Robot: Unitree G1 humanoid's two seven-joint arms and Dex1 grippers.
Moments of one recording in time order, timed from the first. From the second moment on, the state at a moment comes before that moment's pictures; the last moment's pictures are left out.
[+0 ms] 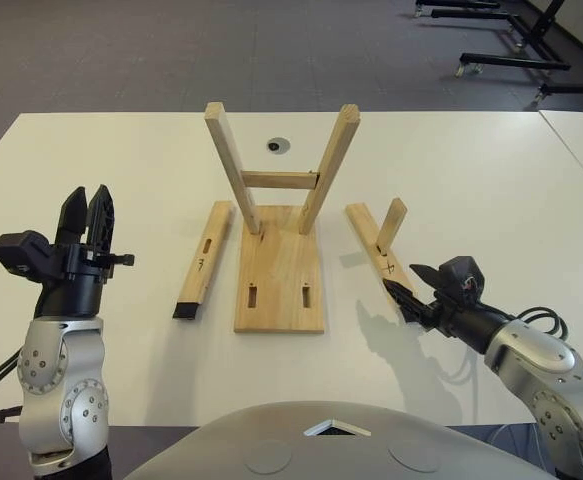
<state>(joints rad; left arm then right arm) 0.38 0.22 0.34 -0.63 -0.58 0.10 -0.24 0.47 -0.54 -0.16 -0.80 0.49 0.80 0.36</state>
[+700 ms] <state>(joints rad) 0.19 0.30 0.31 -0.57 -0.62 0.22 -0.30 0.35 -0.48 -0.11 -0.43 0.35 0.67 0.37</state>
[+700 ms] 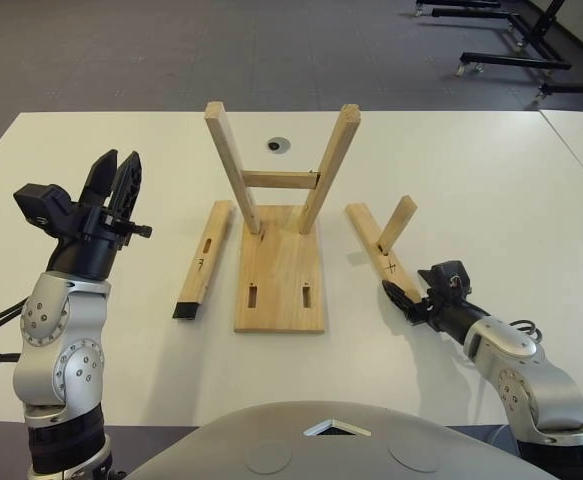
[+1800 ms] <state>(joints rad) -0.05 0.30 0.27 -0.33 -0.62 0.09 -0.48 -0.37 -0.26 -0.27 0.00 0.45 0.23 0.38</state>
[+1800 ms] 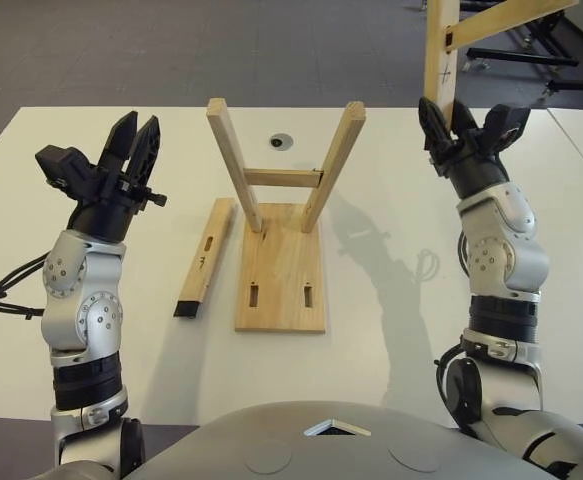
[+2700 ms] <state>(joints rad) -0.28 0.52 0.23 -0.42 -1.29 0.65 -0.82 -0.45 -0.23 0.03 -0.37 0.97 0.51 0.77</state>
